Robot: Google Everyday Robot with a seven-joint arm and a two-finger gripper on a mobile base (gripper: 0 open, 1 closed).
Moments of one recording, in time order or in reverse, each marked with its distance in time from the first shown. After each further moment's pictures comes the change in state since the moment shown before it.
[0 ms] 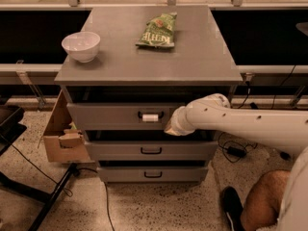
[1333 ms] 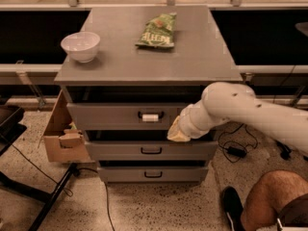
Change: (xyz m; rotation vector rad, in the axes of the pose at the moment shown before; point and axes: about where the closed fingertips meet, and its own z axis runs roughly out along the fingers) arm -0.025 0.053 -0.097 -0.211 -0.072 -0.090
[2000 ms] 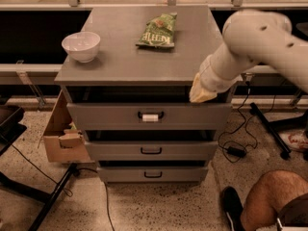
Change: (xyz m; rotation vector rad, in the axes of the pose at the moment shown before) arm -0.001 -0.078 -0.134 0.022 0.165 -0.208
